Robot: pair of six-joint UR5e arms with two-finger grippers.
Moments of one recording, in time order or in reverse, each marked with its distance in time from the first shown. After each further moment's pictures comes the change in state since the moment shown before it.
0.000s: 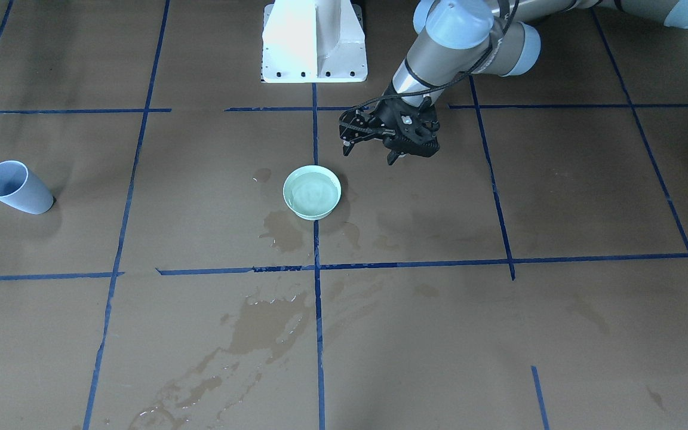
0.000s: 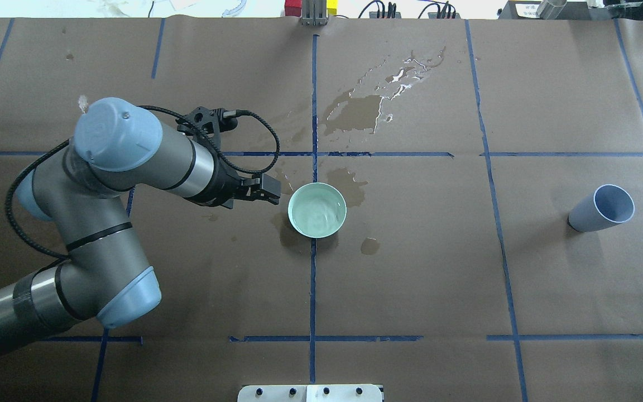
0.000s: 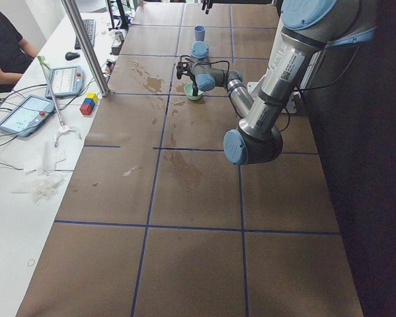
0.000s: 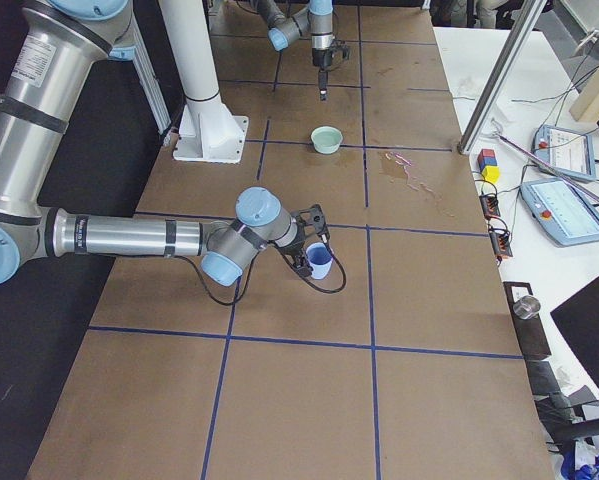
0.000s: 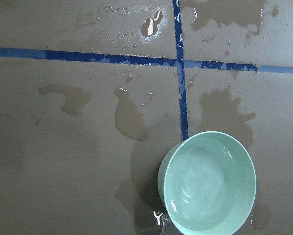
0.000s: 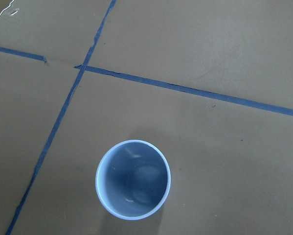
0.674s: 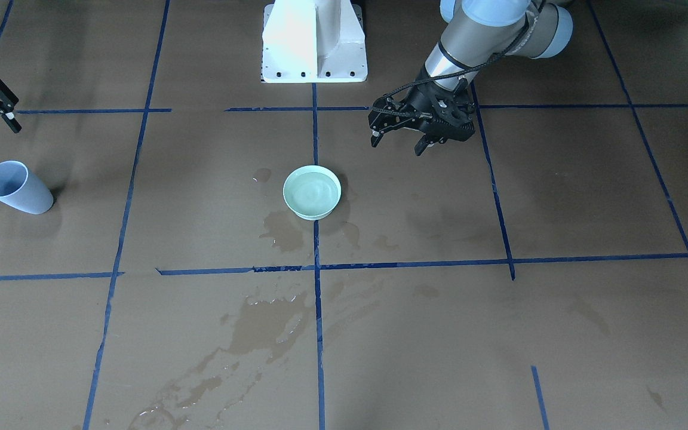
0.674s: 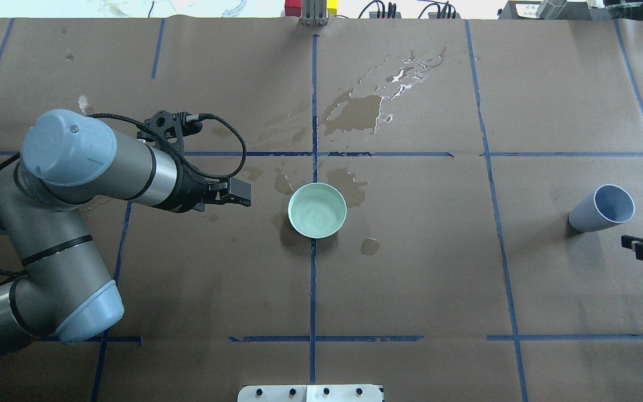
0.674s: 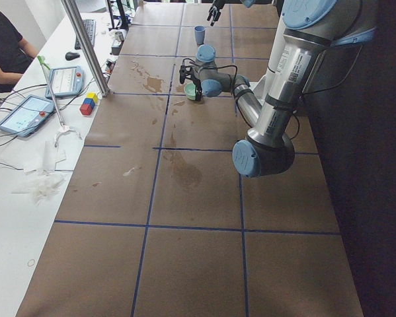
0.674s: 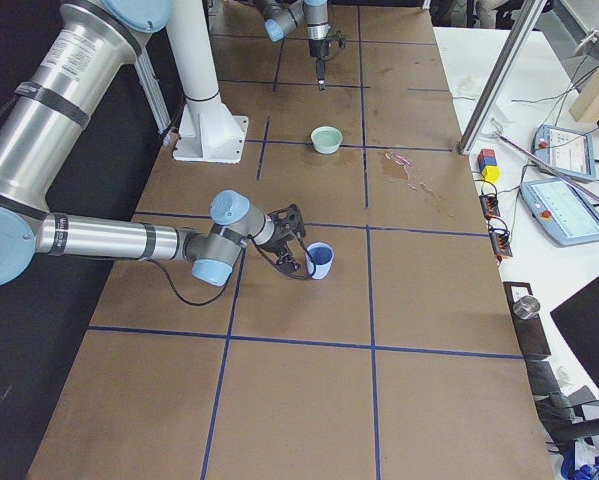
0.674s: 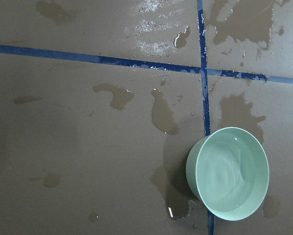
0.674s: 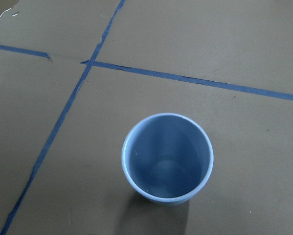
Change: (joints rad) left arm -0.002 0.081 -0.067 0.000 0.052 -0.005; right arm -0.406 -0.104 0.000 0.226 -0.506 0.268
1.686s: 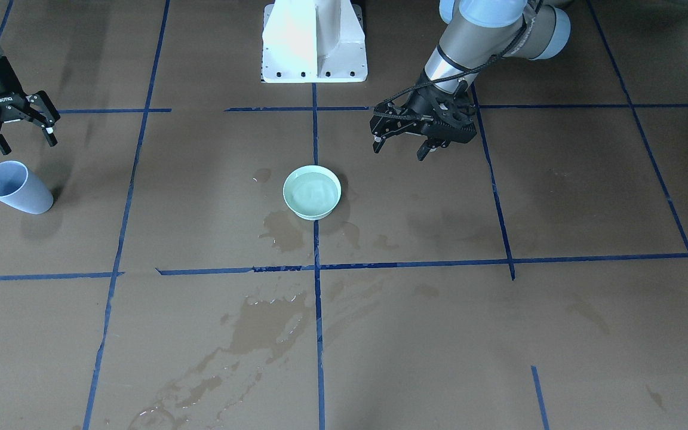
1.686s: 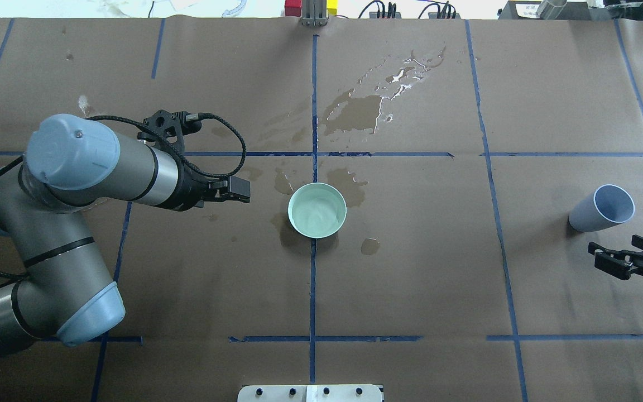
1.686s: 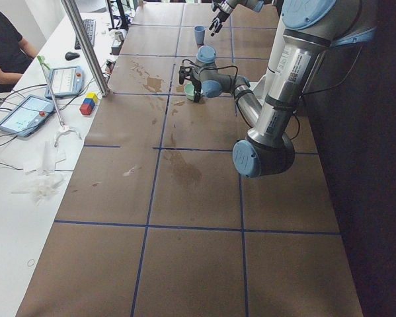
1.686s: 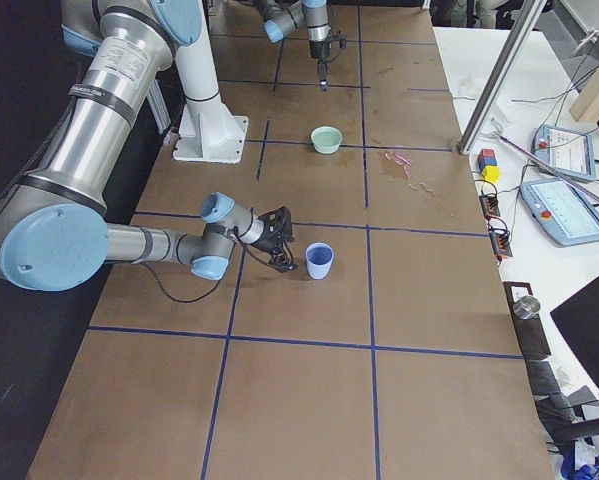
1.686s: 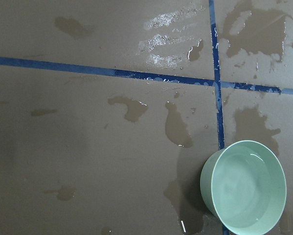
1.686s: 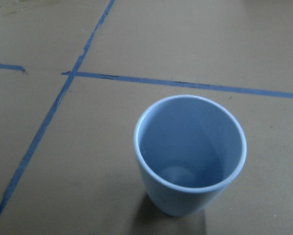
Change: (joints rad) left arm 0.004 0.001 0.003 0.000 0.035 0.000; right arm -0.328 -0.004 -0.037 0.008 -0.492 0.232
